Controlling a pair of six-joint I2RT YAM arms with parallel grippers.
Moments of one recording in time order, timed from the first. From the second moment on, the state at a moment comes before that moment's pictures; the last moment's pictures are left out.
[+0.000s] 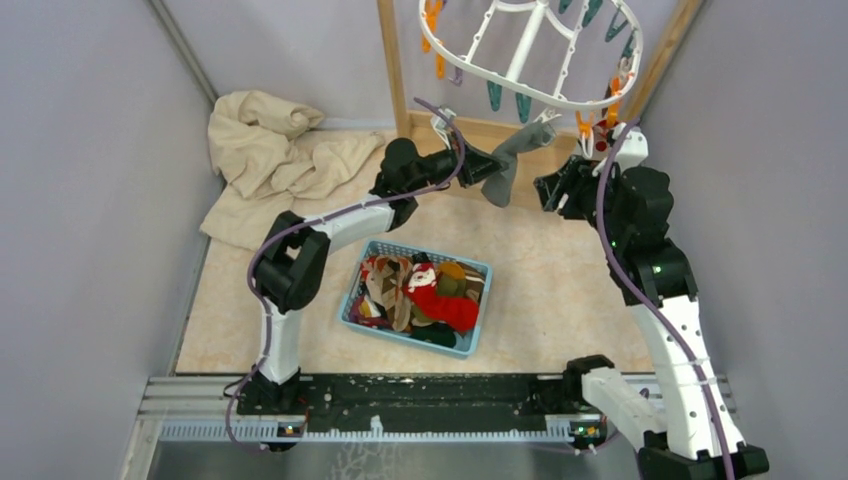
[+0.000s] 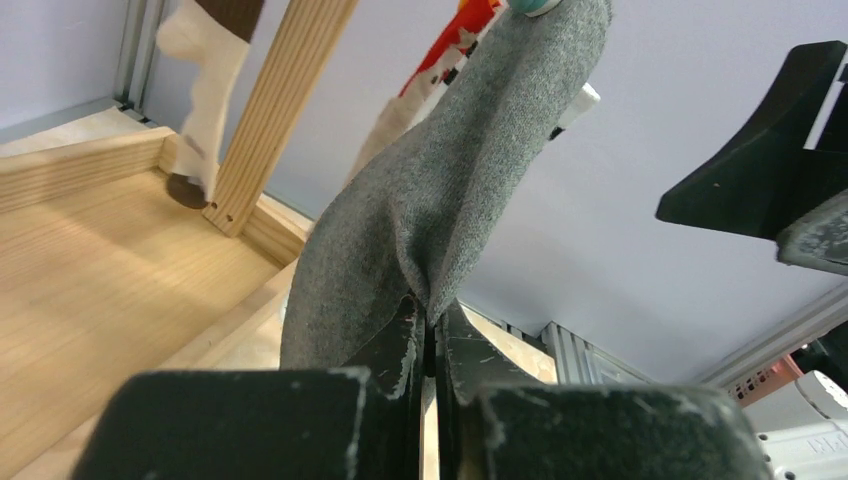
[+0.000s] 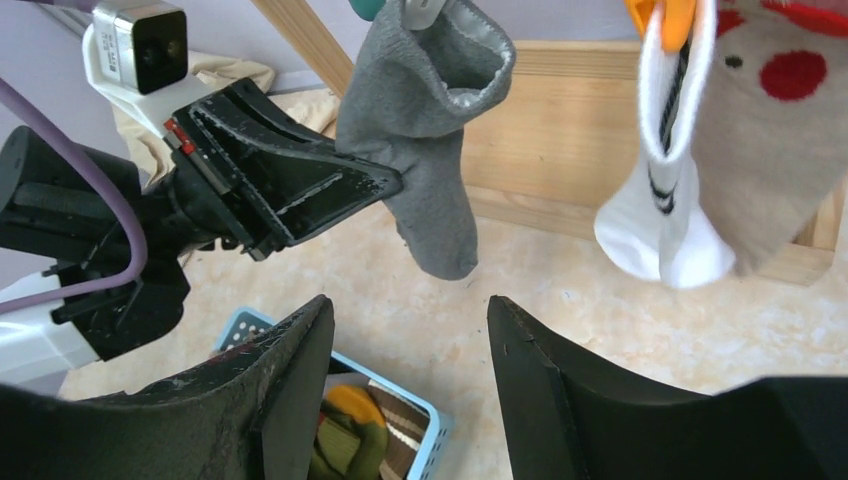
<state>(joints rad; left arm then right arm) -0.69 2.07 1.51 0.87 0.60 -0.71 0.19 0.85 1.17 -0.53 -0.10 0.36</state>
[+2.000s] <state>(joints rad) -0.57 2.03 1.45 1.05 0.99 -1.16 -0.09 1.69 1.00 1.54 -0.78 1.18</state>
